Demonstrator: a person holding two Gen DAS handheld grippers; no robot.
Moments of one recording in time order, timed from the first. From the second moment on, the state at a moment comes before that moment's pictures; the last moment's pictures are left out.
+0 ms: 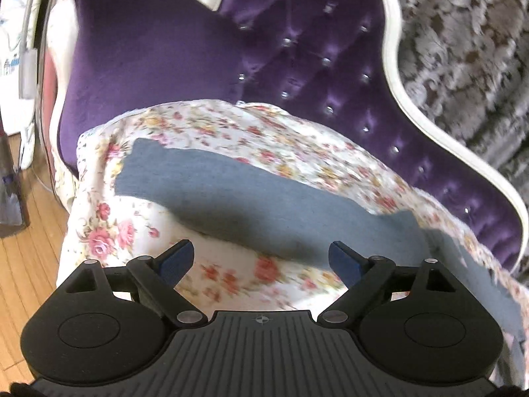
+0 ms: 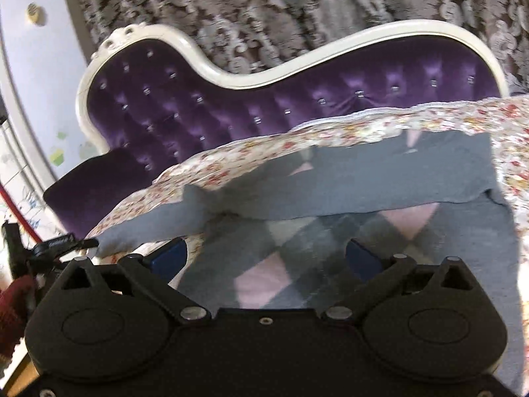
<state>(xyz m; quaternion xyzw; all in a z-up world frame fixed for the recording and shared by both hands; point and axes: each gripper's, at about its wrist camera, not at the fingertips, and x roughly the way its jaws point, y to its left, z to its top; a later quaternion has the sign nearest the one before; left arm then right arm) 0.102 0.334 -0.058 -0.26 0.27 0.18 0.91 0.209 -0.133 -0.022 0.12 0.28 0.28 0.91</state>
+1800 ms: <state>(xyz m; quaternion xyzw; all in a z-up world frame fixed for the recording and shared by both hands) 0.268 0.092 0.146 -0.05 0.11 -0.11 0.99 0.171 -0.165 -0.046 0.17 0.30 0.27 0.90</state>
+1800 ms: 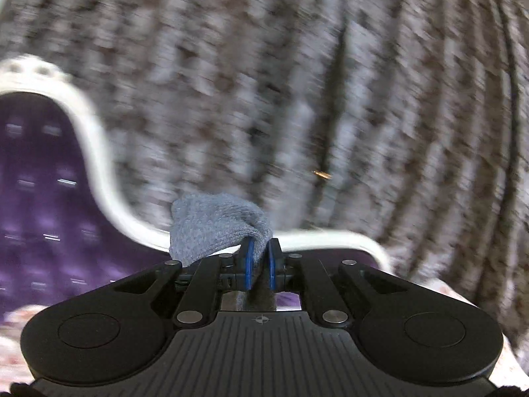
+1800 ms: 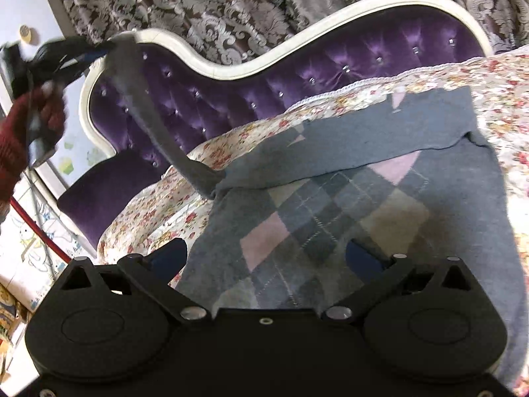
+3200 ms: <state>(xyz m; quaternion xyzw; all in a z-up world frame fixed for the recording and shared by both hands) 0.298 0.111 -0.091 -0.04 0.33 0.05 0.94 0.355 -0.137 -0.037 -0.04 0.30 0.14 0.94</state>
